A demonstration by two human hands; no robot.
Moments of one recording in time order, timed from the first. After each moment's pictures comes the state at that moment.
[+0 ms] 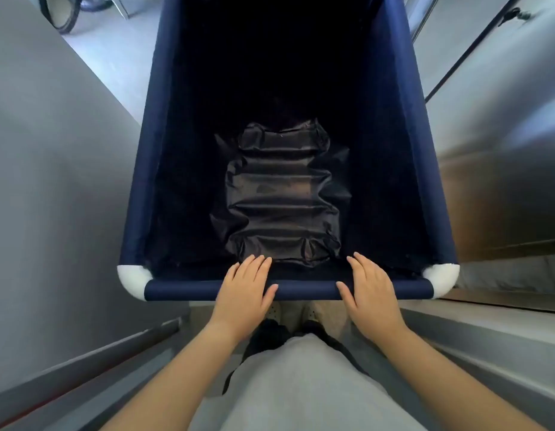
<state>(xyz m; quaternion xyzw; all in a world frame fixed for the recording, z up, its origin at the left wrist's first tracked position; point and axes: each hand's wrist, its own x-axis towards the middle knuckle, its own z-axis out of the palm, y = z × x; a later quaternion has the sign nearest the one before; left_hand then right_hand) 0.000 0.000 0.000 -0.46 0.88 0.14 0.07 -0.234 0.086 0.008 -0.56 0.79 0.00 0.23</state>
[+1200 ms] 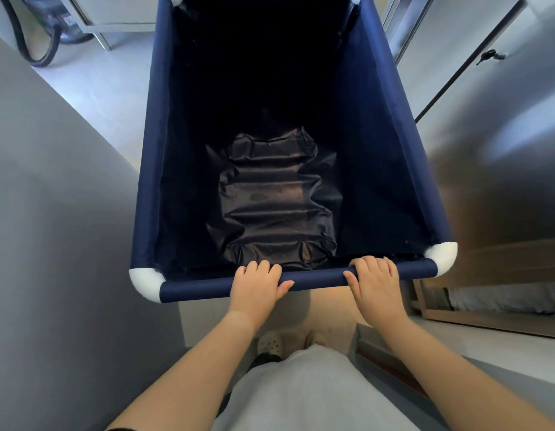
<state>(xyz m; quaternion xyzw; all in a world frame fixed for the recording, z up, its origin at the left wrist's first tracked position) -0.034 -0.111 -0.015 -0.41 0.91 0.05 0.08 -0.258 -0.010 -0.015 -0.57 0.81 0.01 0.08</state>
